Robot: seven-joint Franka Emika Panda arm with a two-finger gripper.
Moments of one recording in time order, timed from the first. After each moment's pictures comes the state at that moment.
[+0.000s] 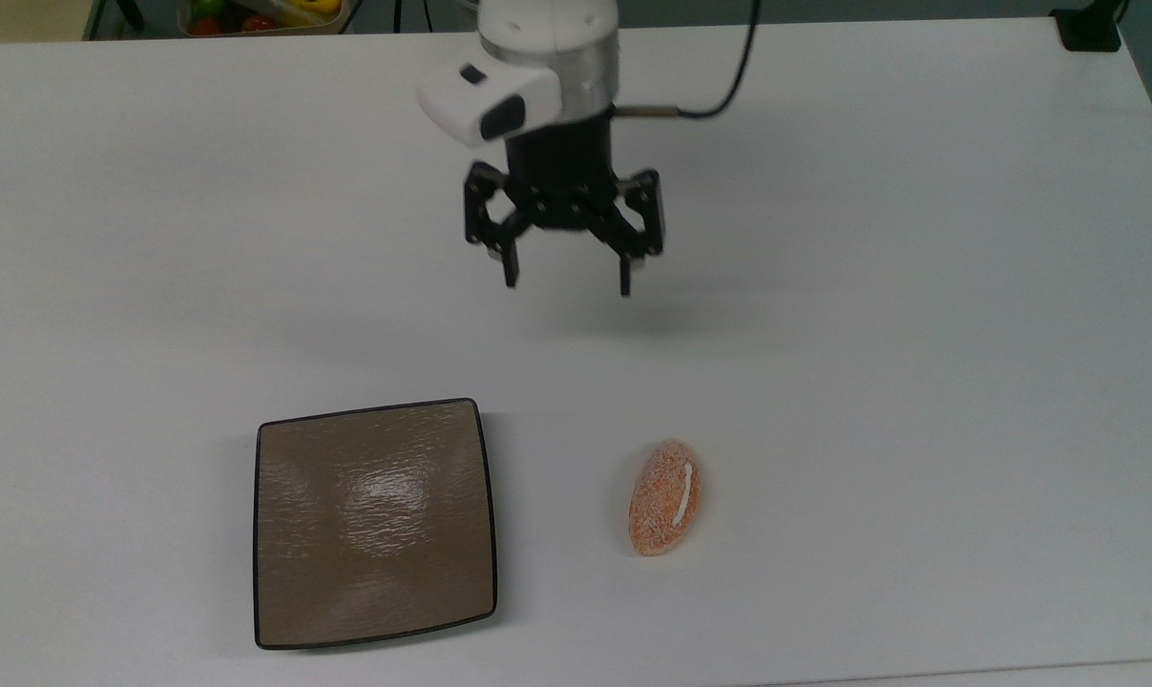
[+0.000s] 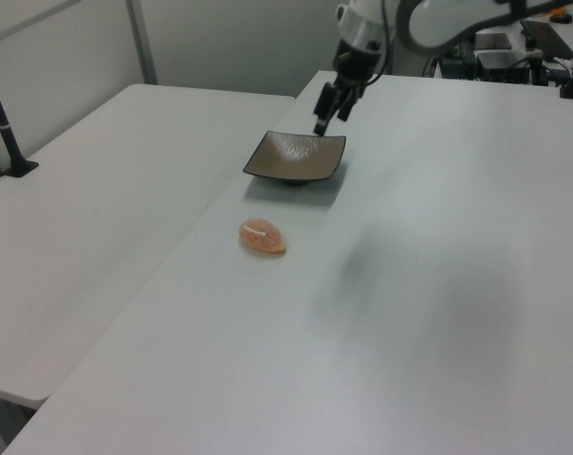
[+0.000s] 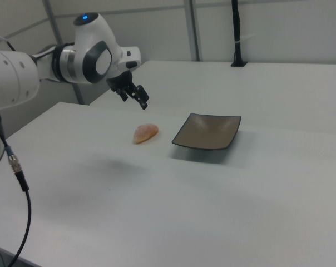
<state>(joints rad) 0.17 0.34 0.04 -1.52 0.00 2.24 0.30</state>
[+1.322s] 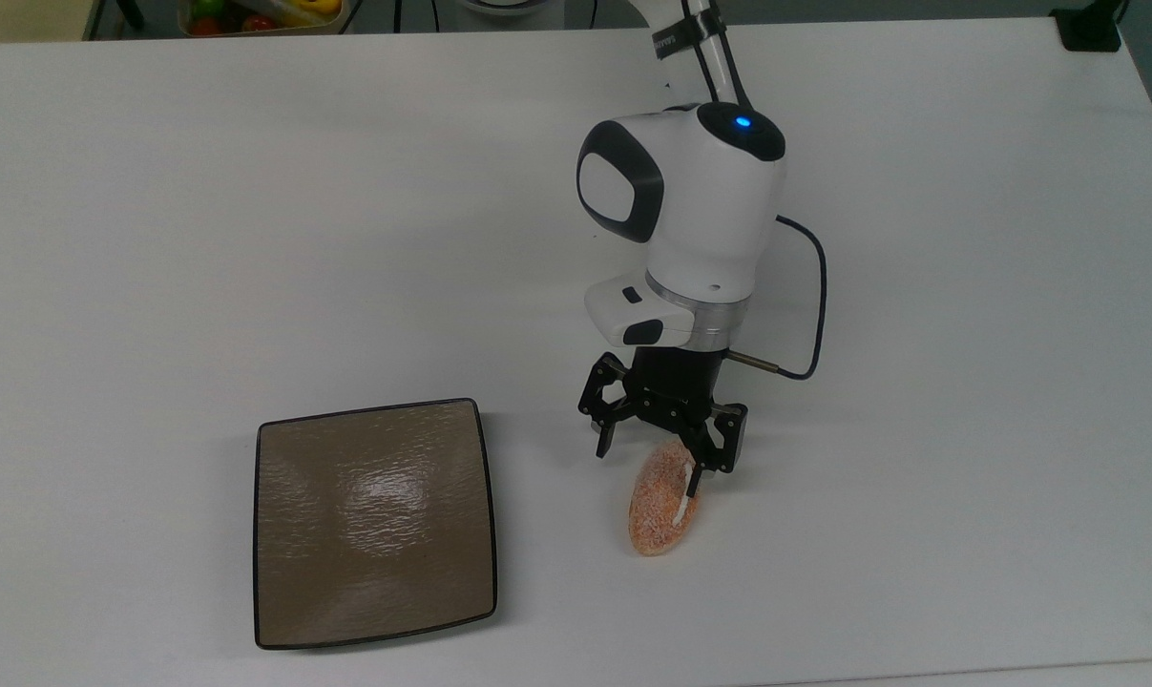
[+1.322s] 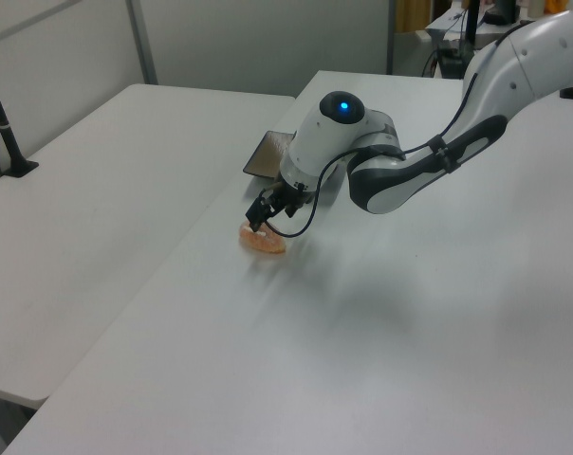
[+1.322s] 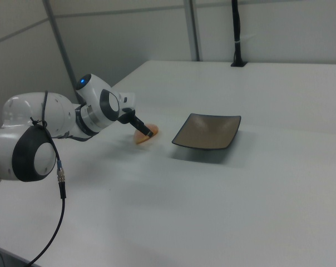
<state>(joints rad) 0.29 0.81 0.04 -1.27 -0.55 2.54 1.11</state>
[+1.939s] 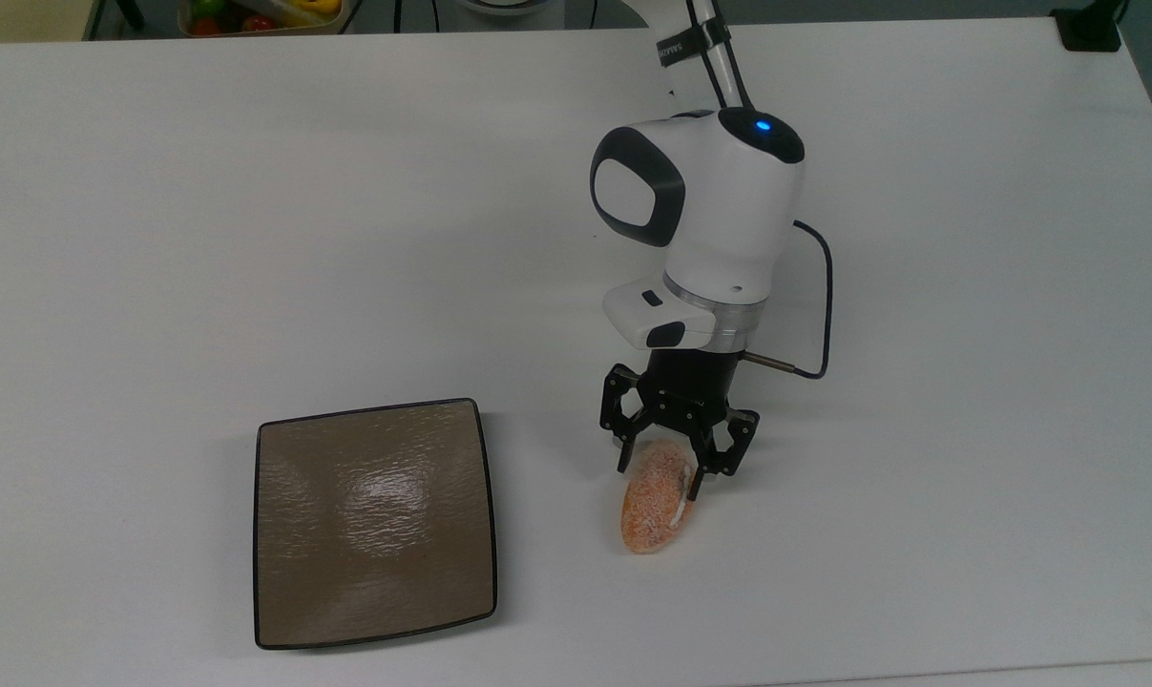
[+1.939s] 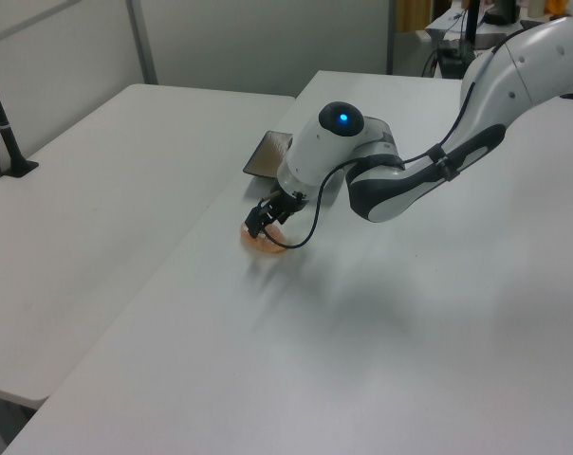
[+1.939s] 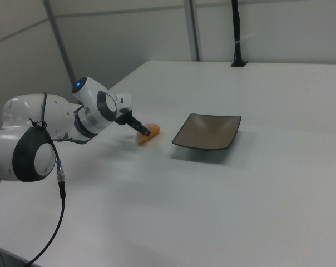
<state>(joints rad) 0.31 0.83 0.04 -1.26 -0.62 2.55 1.12</state>
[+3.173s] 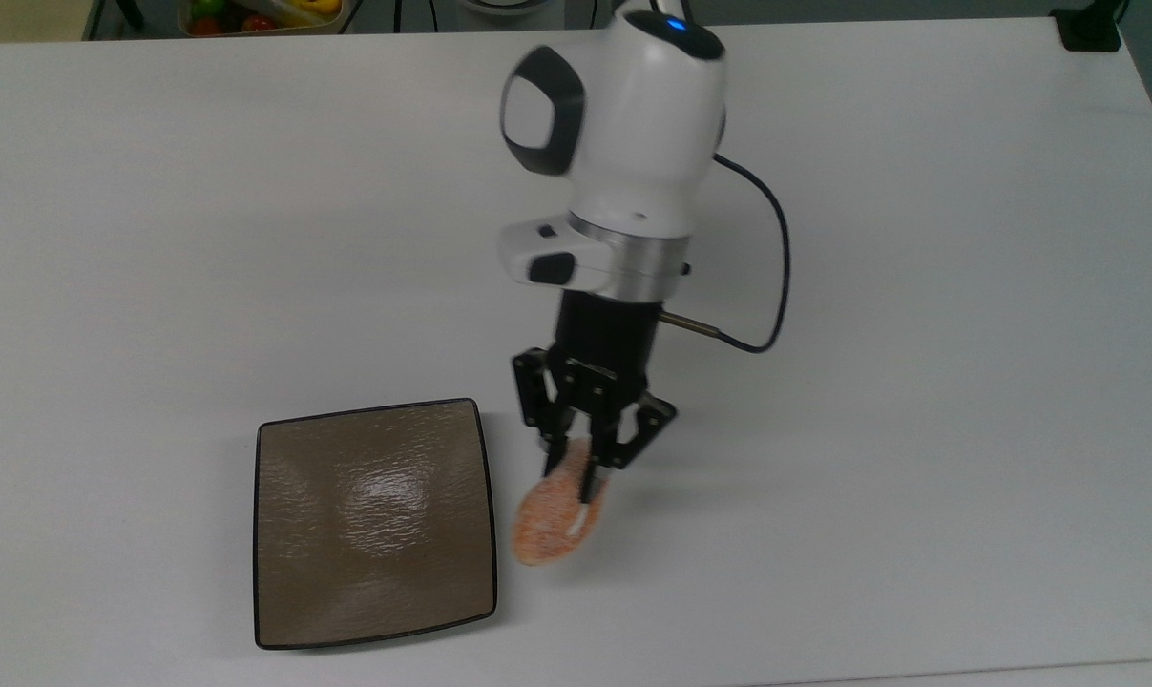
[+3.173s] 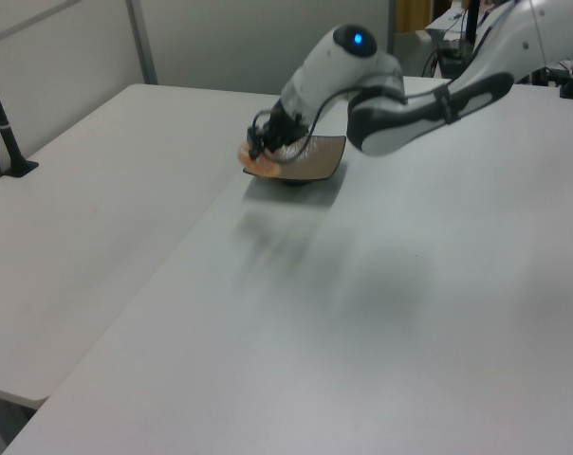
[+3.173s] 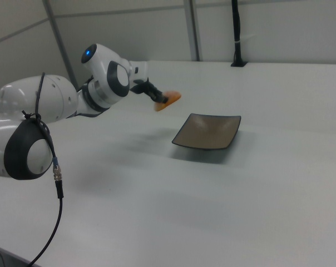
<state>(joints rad) 0.20 0.71 0.04 -1.22 -0.56 2.56 1.13</state>
